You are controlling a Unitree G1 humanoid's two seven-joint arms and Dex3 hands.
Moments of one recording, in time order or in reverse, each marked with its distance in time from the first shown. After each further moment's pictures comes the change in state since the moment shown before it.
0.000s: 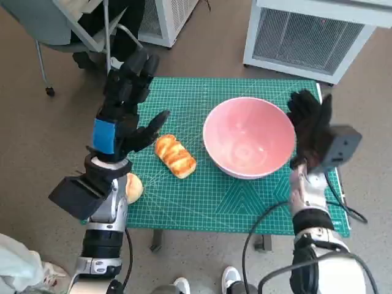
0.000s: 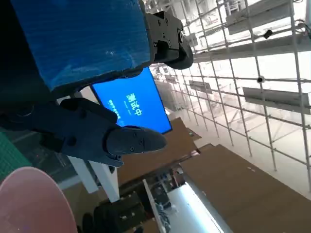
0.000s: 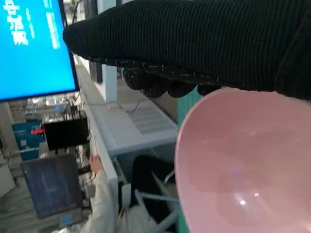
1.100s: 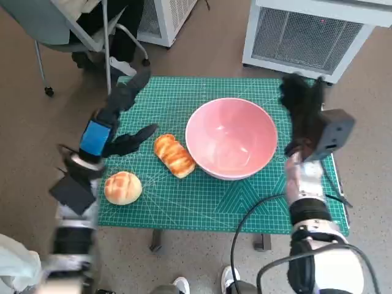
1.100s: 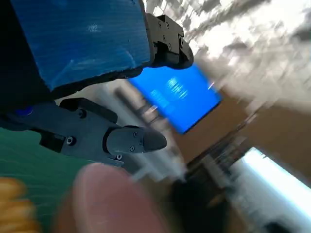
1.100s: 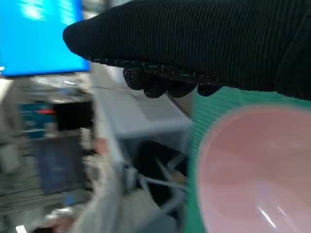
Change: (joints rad) left arm -0.085 0.355 -0.056 0.271 0.209 -0.073 -0.167; right arm -0.043 -0.058 0.067 -0.079 -0.054 -0.154 0.026
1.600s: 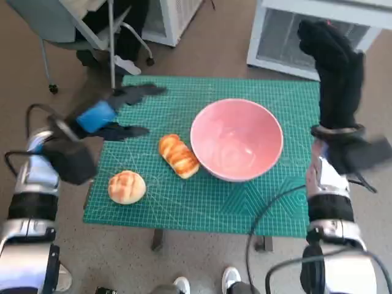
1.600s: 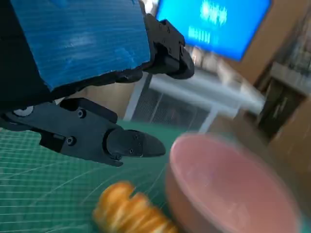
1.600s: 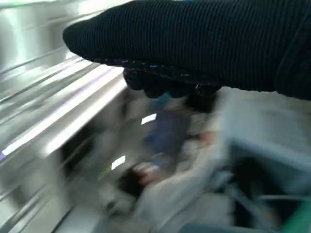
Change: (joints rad) left arm -0.265 0.117 -0.201 0.274 0.199 -0.066 -0.138; right arm 0.068 -0.036 0.066 -0.357 0.092 -0.319 0.297
